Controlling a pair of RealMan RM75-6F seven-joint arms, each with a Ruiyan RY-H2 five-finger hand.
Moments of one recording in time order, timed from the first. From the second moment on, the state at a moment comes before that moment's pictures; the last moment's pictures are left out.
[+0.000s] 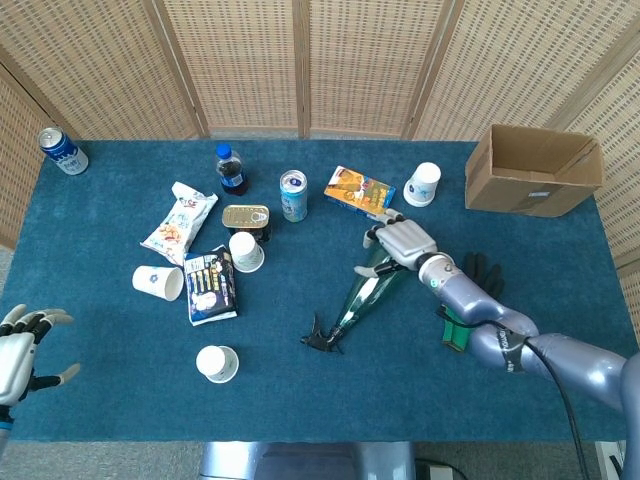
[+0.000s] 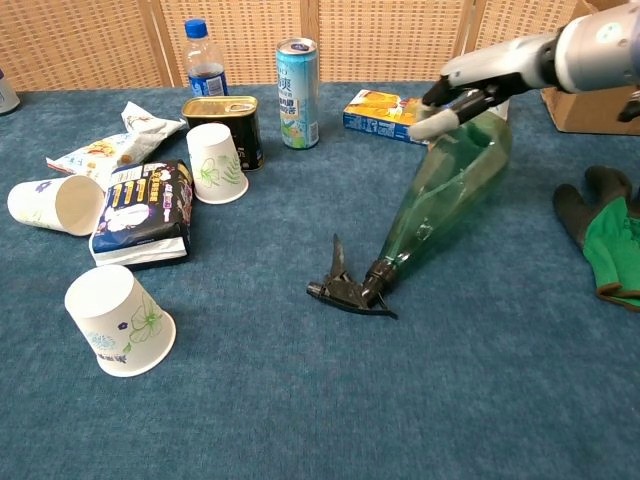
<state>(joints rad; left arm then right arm) -0.06 -1.09 -0.01 -1.73 1.39 1.37 0.01 1.07 -1.30 0.12 -1.35 -0.96 0.51 -0.06</state>
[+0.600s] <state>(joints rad) -0.10 -1.10 -0.02 -1.72 1.42 1.36 0.01 1.01 -1.15 0.01 -1.52 -0.74 0.63 -0.21</state>
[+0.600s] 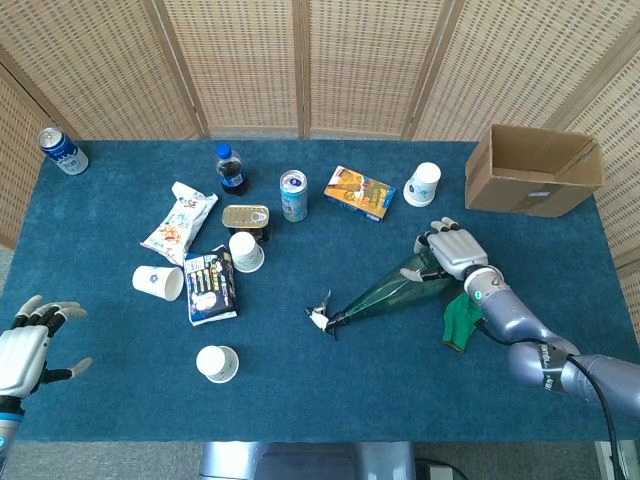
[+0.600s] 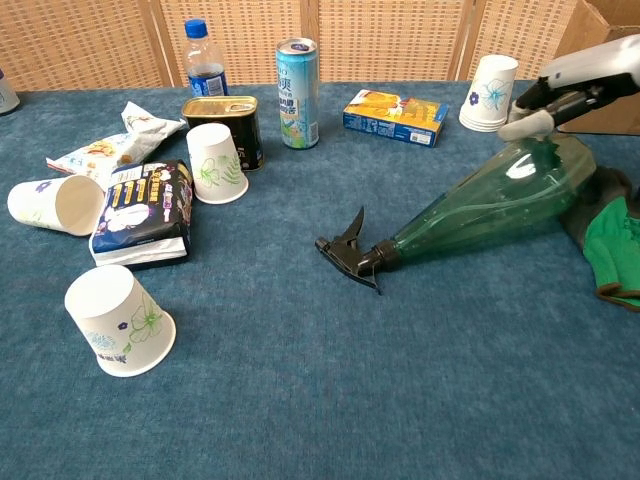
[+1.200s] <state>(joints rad) -0.09 -1.10 -0.01 -1.72 1.45 1.38 -0.02 0.91 -1.12 0.10 -1.67 -1.07 0.80 -0.10</state>
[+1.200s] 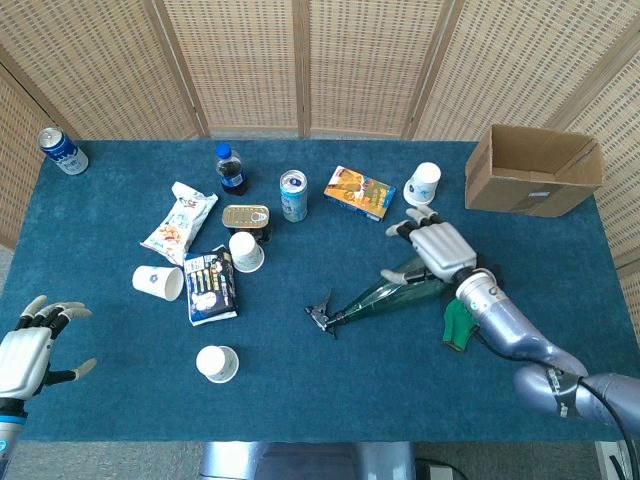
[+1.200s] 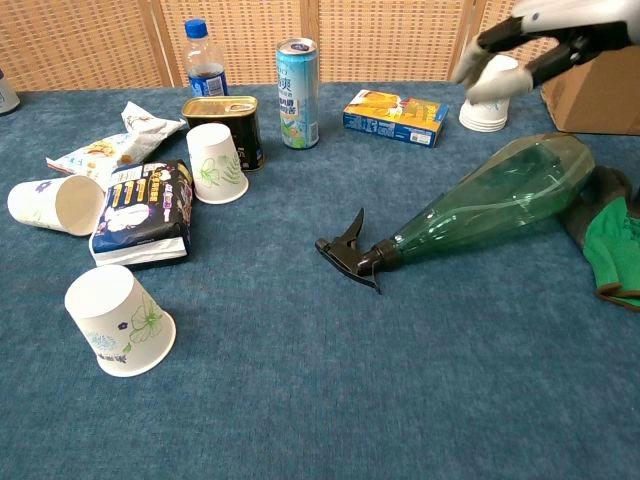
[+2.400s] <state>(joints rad) -0.11 -1.06 -0.01 -1.71 1.50 1.40 -0.11 0.89 -1.42 0.03 -1.65 -1.02 0.90 -0.64</state>
